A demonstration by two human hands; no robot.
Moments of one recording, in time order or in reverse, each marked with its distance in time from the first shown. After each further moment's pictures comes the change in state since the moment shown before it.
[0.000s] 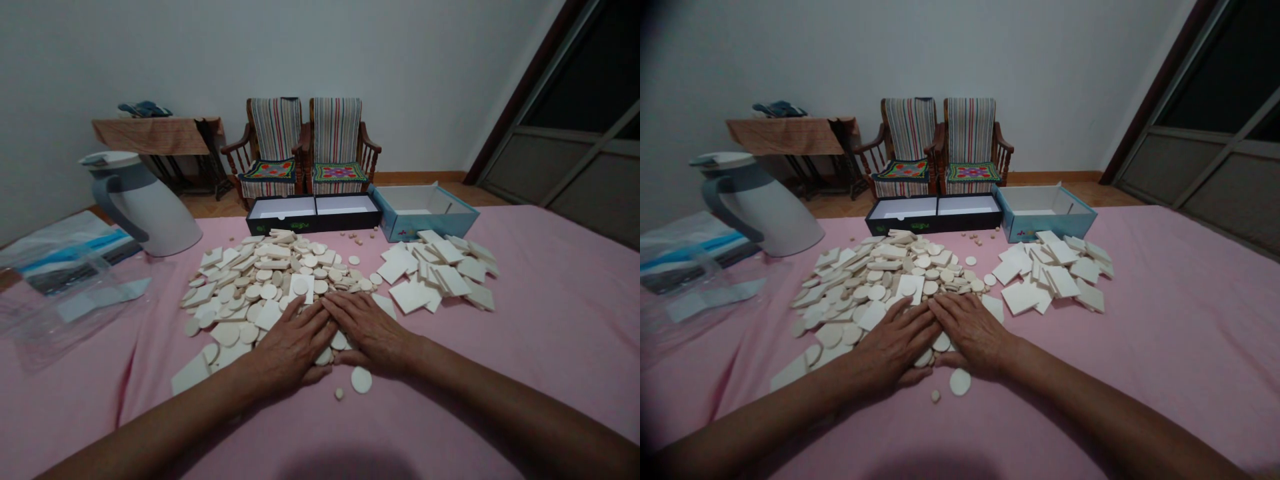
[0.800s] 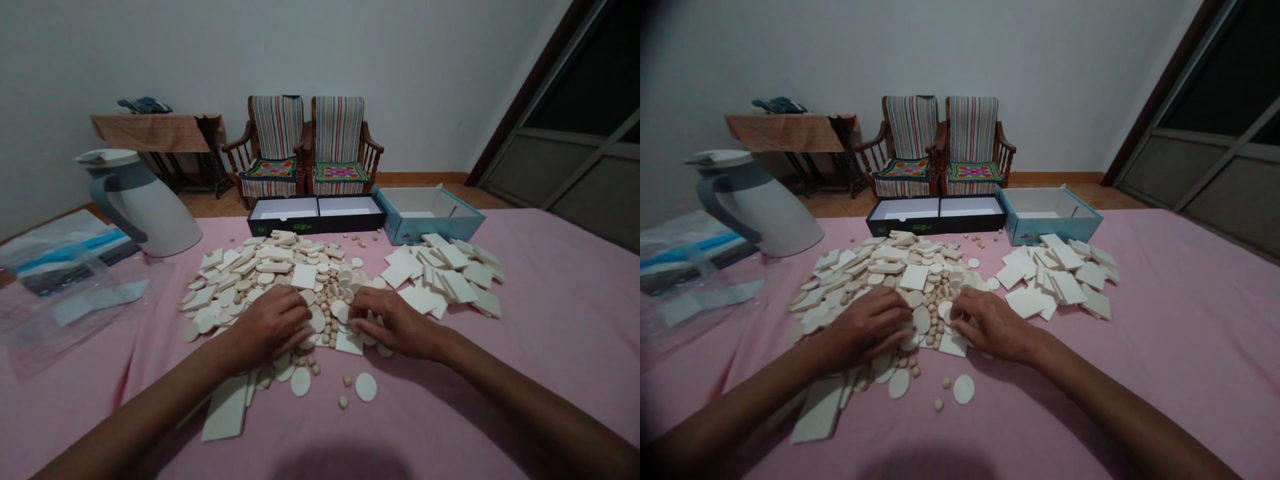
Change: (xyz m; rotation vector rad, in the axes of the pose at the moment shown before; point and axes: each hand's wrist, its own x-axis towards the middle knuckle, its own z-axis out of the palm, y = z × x) left_hand -0.005 -0.053 -0.036 -0.143 0.143 0.034; right_hand 0.007 0.009 -0.050 0.299 0.045 0.151
